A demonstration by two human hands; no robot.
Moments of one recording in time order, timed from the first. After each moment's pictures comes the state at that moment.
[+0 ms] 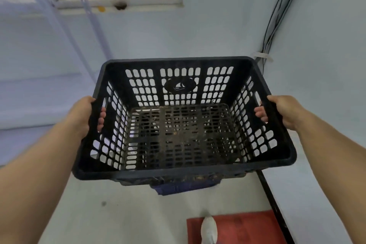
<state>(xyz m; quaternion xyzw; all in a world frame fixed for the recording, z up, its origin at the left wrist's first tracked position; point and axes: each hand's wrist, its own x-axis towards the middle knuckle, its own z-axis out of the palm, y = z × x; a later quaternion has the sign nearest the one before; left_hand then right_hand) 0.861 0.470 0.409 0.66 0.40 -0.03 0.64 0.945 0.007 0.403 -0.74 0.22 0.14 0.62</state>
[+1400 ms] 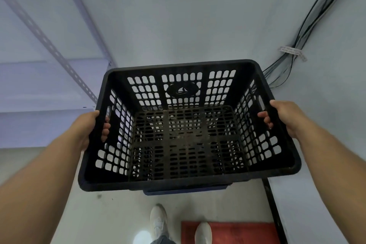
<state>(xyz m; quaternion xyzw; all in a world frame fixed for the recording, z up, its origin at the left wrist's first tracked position) 0.968 0.460 0.341 0.62 0.47 -0.08 0.62 1.099 0.017 0.335 -0.76 0.24 0.19 0.57</state>
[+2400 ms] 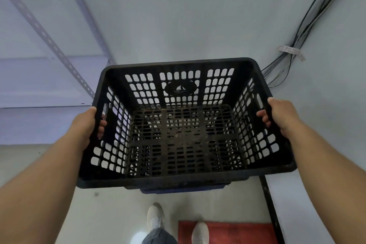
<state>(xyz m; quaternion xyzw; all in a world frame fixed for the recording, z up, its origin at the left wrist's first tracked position) 0.959 0.444 0.330 0.65 0.47 0.01 0.59 1.093 0.023 0.327 -0.79 0.24 0.13 0.54</state>
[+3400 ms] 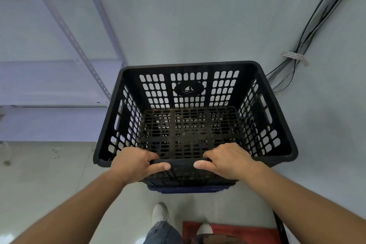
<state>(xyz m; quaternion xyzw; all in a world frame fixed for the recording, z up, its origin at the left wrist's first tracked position) 0.869 0.363 0.322 0.98 -0.04 -0.17 0.05 0.953 0.113 0.332 -0.88 -0.42 0.23 0.01</state>
